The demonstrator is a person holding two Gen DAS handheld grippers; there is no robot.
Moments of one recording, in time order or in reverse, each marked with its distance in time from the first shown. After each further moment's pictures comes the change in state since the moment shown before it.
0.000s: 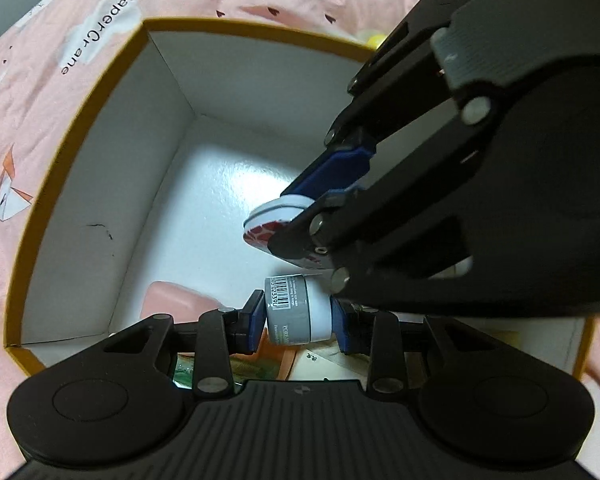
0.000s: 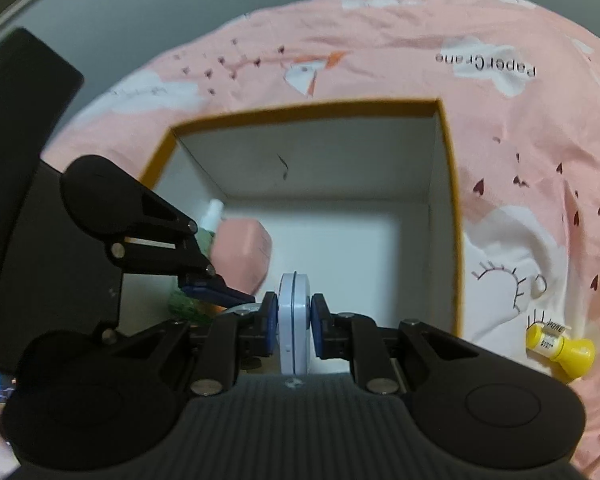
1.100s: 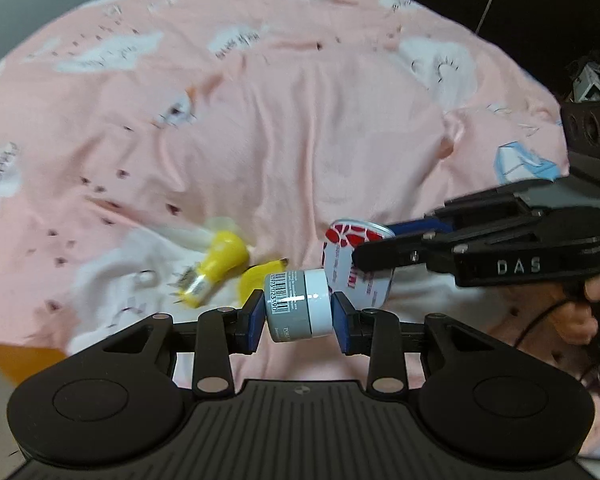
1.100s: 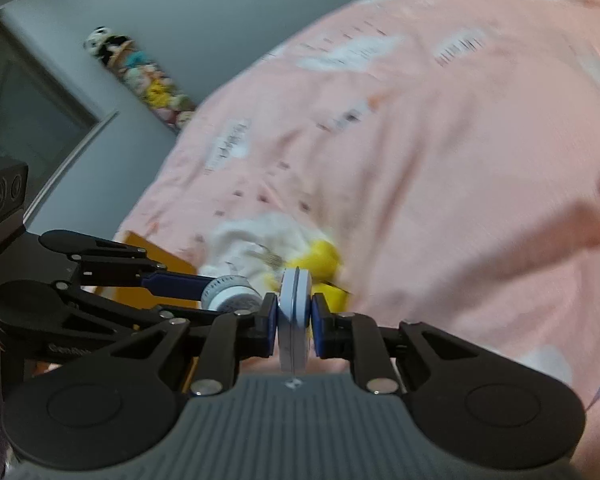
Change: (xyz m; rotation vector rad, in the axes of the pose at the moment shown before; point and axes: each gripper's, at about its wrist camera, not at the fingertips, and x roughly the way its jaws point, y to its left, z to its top) left arm -0.029 -0.117 0.160 0.052 -0.156 -0.115; right arm -0.146 -0.214 -0.198 0.674 -0.458 0.030
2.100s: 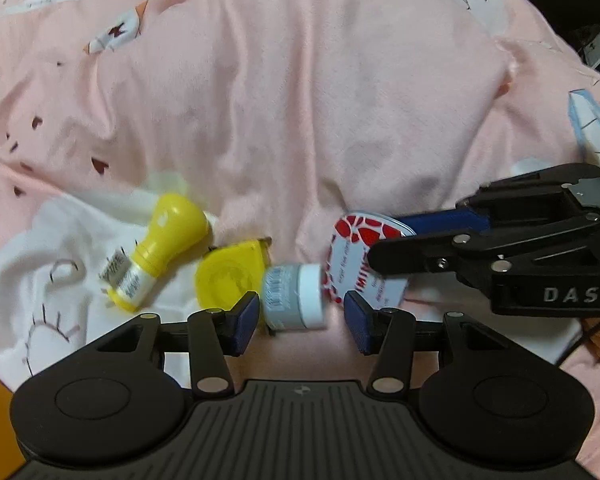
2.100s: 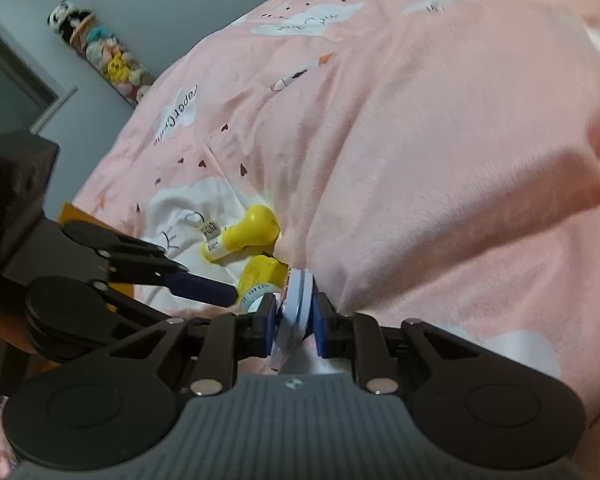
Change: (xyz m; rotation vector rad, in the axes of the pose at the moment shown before) left arm 0.123 0.004 0.009 0.008 0.191 -0.045; right arm 0.030 -0.043 -0.014 0.055 0.087 -0.120
